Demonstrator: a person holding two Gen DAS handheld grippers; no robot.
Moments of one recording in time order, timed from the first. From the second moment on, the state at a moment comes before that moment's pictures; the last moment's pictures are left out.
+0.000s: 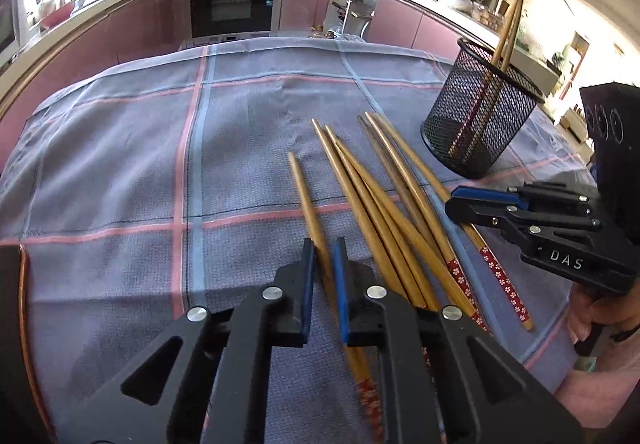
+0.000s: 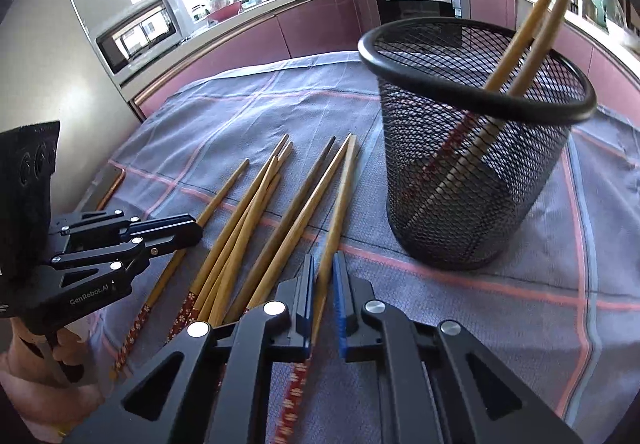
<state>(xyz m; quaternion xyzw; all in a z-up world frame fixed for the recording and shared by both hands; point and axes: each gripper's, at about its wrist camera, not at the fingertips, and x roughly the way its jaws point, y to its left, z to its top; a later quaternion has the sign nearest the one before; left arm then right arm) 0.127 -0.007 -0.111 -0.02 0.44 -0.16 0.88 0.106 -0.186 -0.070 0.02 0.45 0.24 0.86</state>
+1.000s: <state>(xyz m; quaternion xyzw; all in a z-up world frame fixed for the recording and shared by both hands) 0.126 -0.021 -0.115 -0.01 0.46 -0.21 0.87 0.102 -0.178 -0.063 -0.02 0.45 0.30 0.84</state>
